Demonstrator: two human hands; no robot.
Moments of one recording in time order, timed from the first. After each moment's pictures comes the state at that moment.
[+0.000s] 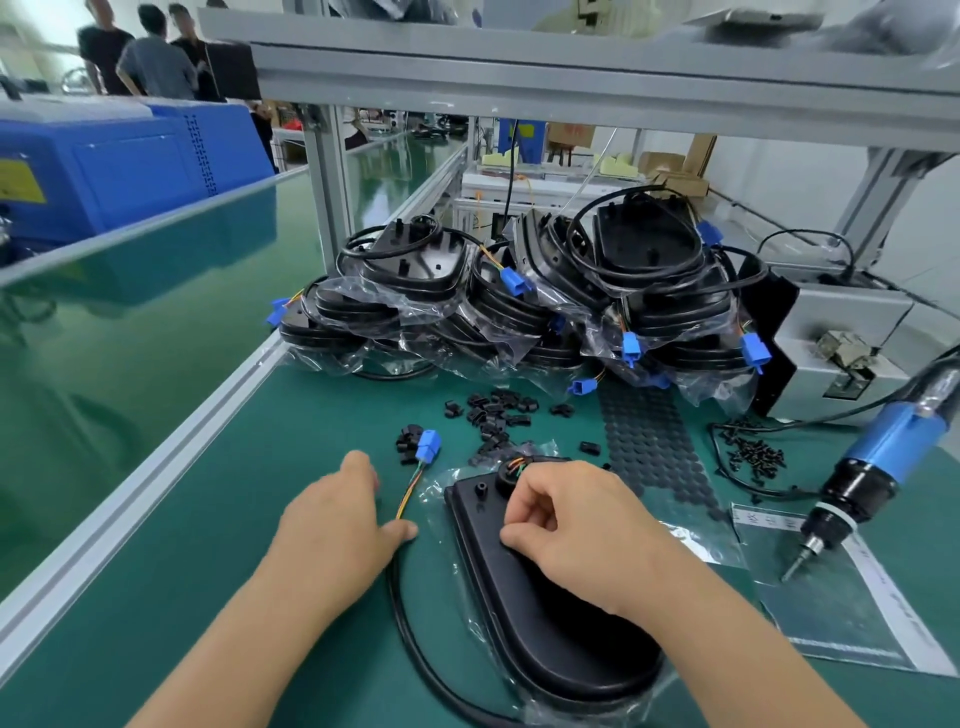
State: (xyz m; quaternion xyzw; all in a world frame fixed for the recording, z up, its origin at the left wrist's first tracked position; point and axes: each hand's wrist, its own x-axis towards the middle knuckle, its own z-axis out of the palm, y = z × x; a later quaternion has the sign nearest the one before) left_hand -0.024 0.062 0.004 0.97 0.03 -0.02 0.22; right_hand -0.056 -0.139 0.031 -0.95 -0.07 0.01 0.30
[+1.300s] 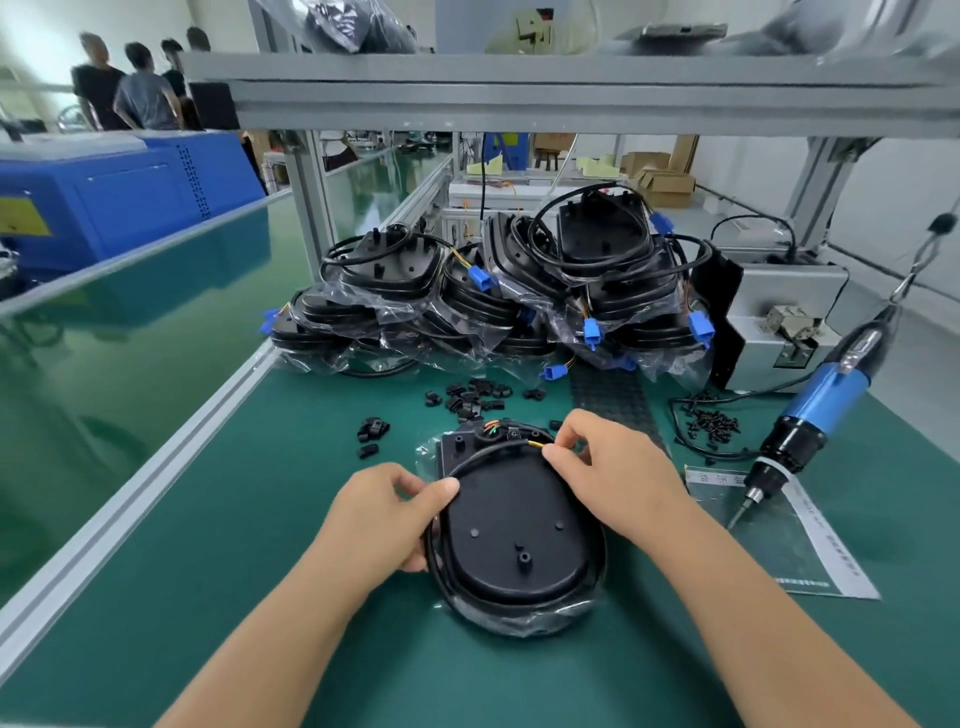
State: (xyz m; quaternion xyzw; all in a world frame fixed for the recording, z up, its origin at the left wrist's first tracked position) left_hand -0.043 0.027 -0.013 0.85 0.05 -0.07 0.52; right_hand -0.047 -0.196 0.009 -0.96 0.02 -0.11 0.24
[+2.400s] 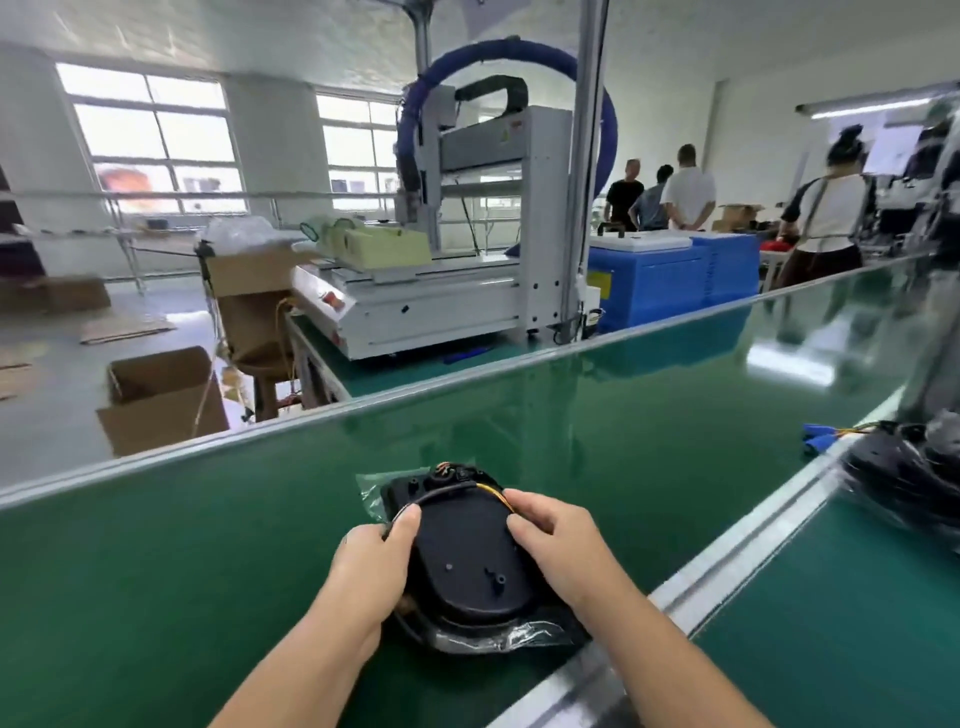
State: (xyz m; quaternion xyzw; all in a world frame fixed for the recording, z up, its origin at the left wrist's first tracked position) left_hand -0.220 0.407 -0.008 0.63 0.48 0.27 0.55; right_hand -0.074 0.284 -0.005 -0.70 -0.38 0.22 0.56
